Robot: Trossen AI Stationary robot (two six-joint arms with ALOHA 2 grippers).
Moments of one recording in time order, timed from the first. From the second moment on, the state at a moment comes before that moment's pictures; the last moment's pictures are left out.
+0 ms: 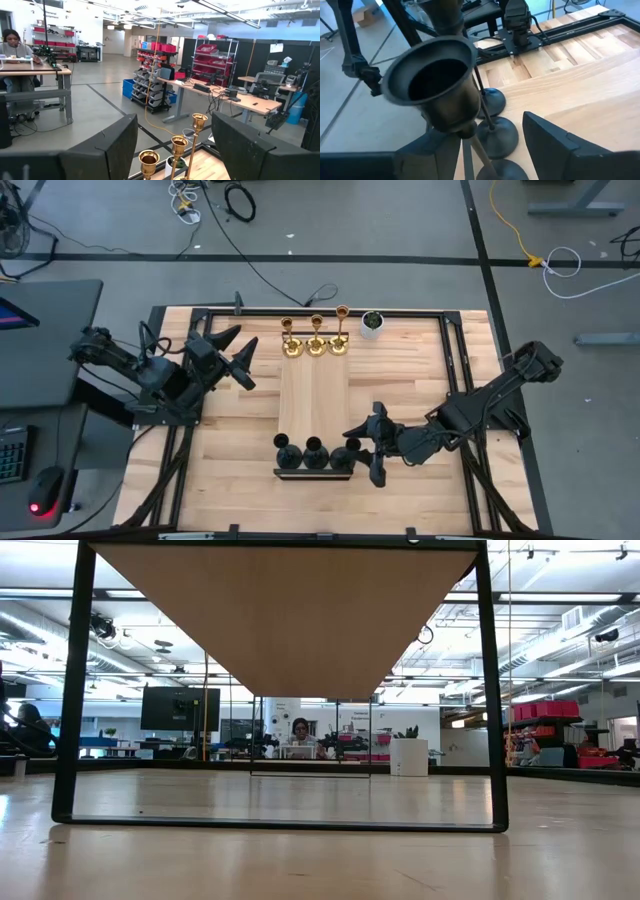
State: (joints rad) left arm -0.47 0.99 0.91 0.52 -1.35 0.25; right arm 0.57 1.45 1.26 -0.28 0.51 0.54
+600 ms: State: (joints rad) left arm -0.47 0.99 0.91 0.52 -1.35 0.25; right arm 0.57 1.43 1.26 -0.41 0.51 0.63
